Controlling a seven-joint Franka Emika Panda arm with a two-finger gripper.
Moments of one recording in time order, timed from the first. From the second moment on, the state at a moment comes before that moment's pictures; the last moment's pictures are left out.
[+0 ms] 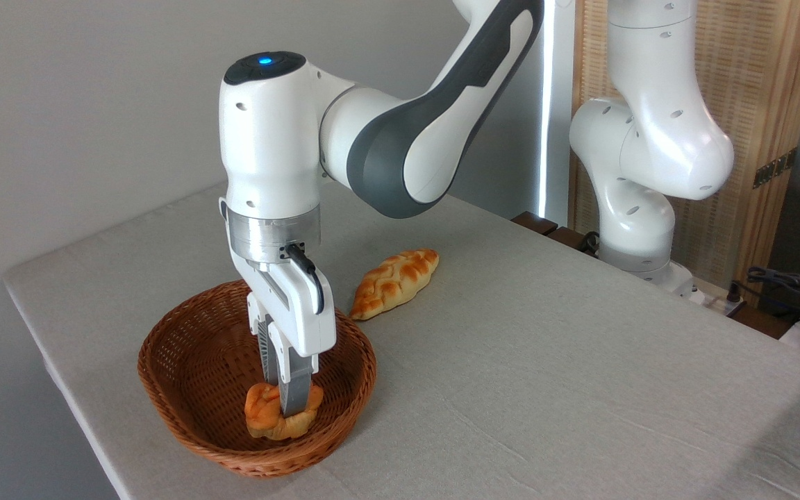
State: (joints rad) arm -0.10 0.10 0.05 -1.99 -0.05 2.27 0.90
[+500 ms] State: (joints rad) arm -0.09 0.09 0.05 -1.98 -0.05 2.25 0.90
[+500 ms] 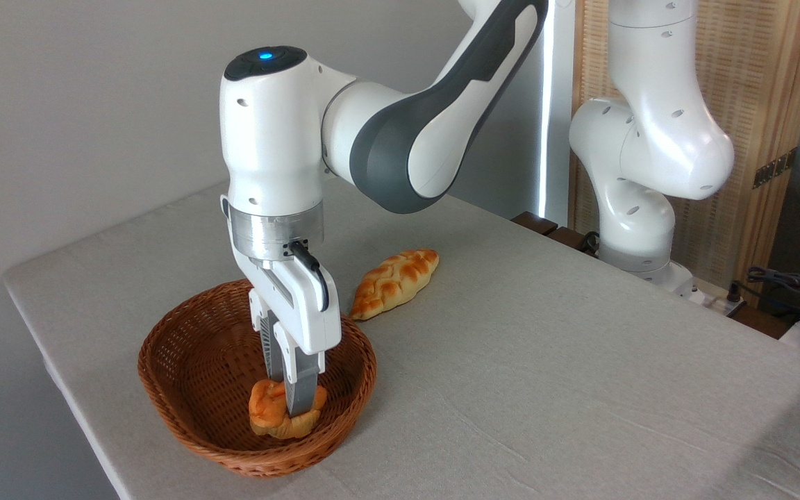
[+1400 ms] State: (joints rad) arm -0.03 -0.01 -0.03 -1.68 -0.06 1.72 0.75
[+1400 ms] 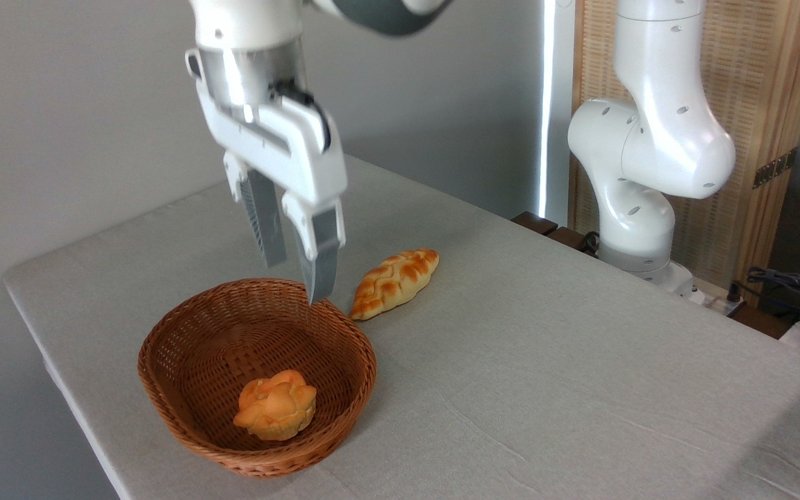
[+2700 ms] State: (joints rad) arm -0.01 -0.05 -0.01 -1.65 -0.03 1.63 0.76
